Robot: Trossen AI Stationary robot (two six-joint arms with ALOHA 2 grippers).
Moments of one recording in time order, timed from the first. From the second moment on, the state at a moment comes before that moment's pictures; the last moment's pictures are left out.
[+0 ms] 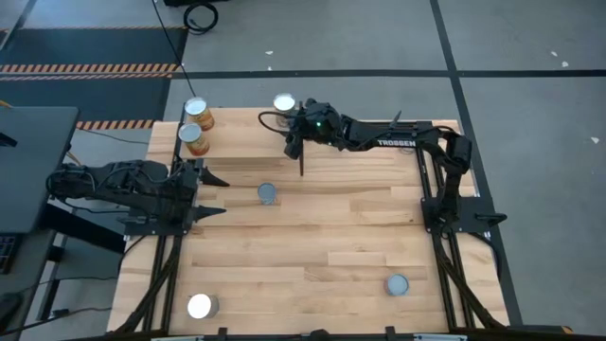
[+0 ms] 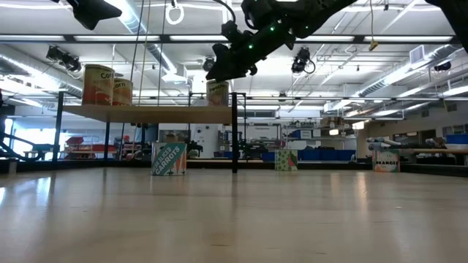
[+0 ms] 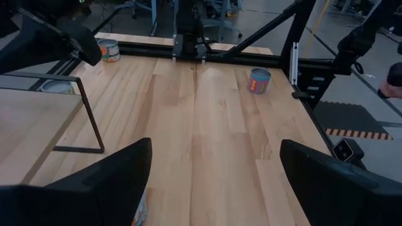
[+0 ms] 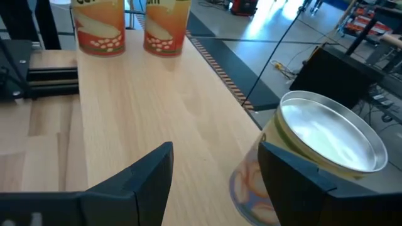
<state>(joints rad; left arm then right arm) -0.16 0.50 0.73 -0.55 -0.13 -0.15 -0.35 1.85 1.47 0.04 0.17 -0.18</state>
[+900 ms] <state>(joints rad) -0.16 0.50 0.73 -0.57 -0.13 -0.14 -0.18 1.32 1.37 -0.96 0.55 0.31</state>
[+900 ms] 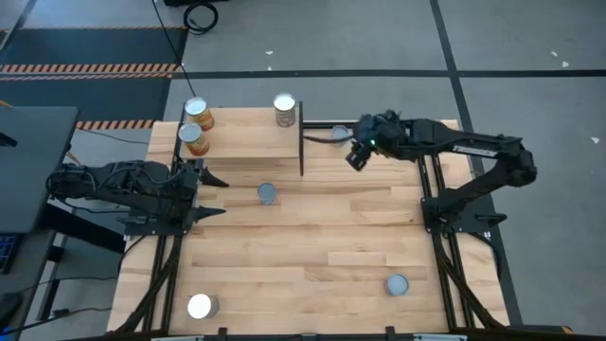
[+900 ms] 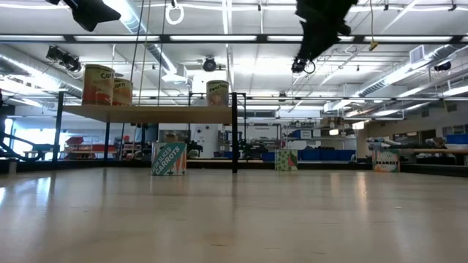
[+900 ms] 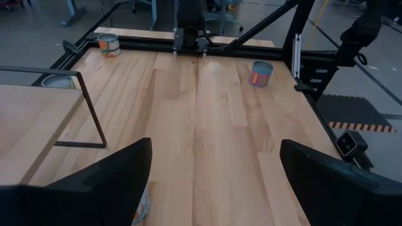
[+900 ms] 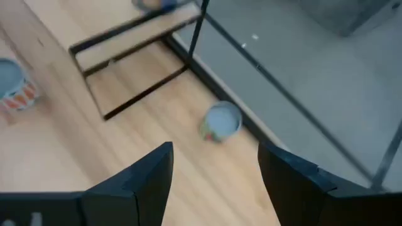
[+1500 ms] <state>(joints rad) -0.16 0.50 0.73 -0.57 -0.13 -0.14 0.32 1.42 1.09 -0.26 0.59 0.68</state>
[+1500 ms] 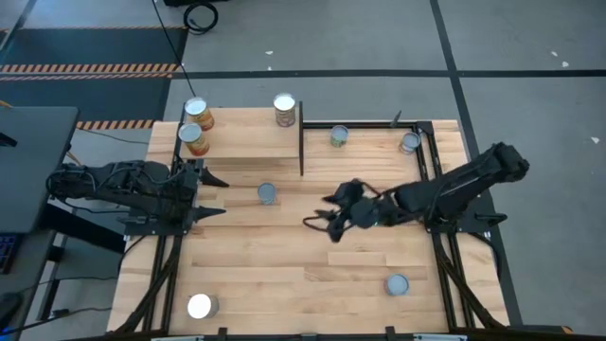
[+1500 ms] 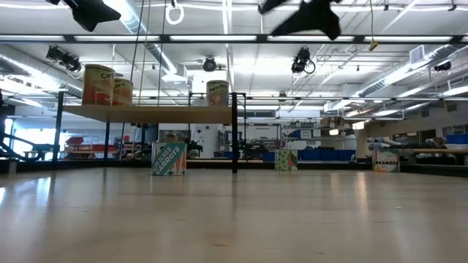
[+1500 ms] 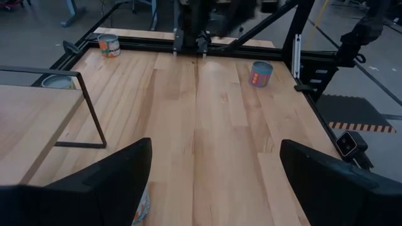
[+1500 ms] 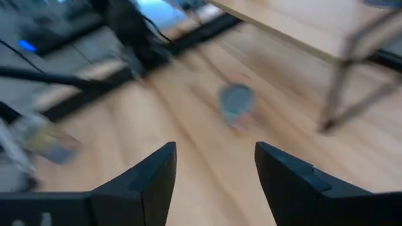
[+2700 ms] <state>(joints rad) -0.16 0.50 0.73 -0.57 -0.13 -0.14 0.35 1.52 1.09 0.21 1.02 0.96</state>
